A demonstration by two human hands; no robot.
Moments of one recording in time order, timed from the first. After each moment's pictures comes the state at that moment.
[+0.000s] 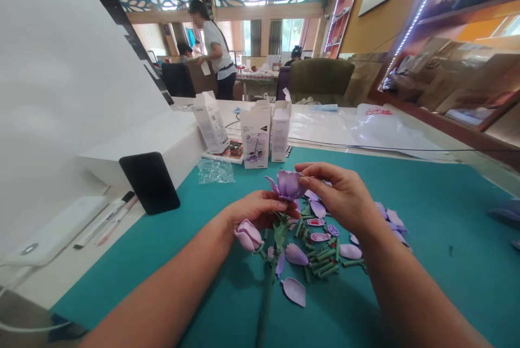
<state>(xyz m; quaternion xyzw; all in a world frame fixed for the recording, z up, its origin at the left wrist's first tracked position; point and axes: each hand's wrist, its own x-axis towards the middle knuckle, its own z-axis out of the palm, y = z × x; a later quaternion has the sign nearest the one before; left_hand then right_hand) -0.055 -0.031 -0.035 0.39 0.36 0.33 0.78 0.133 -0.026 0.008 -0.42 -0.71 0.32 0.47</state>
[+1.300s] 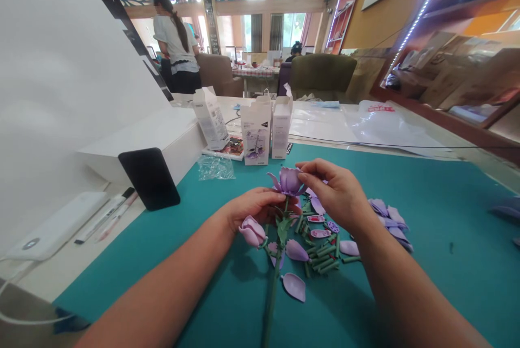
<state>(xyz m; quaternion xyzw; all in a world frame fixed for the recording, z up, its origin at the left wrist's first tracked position) -0.056 -0.033 -0.034 0.38 0.35 0.32 0.79 0.133 -0.018 -0.001 -0.45 -0.74 0.27 0.43</state>
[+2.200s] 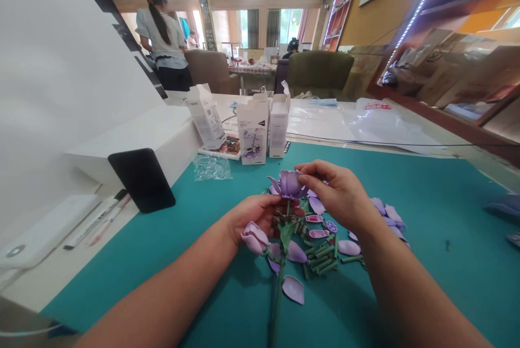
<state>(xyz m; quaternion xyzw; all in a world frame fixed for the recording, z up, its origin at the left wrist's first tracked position) -0.045 -0.038 -0.042 0.23 0.35 0.31 0.86 0.134 -0.019 -0.001 -0.46 -0.73 0.28 0.42</state>
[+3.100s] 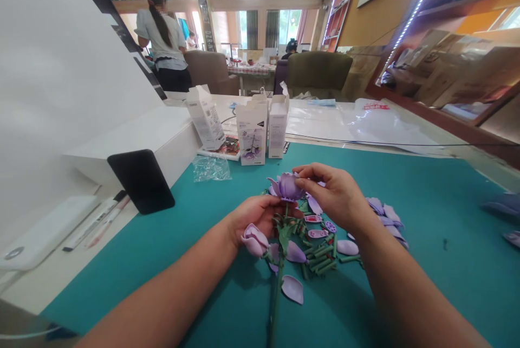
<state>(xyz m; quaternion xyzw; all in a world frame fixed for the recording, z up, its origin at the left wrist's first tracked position) -0.041 -0.038 -0.041 0.21 0.31 0.32 0.87 0.133 -0.018 0.000 -0.46 -0.74 0.28 0.41</state>
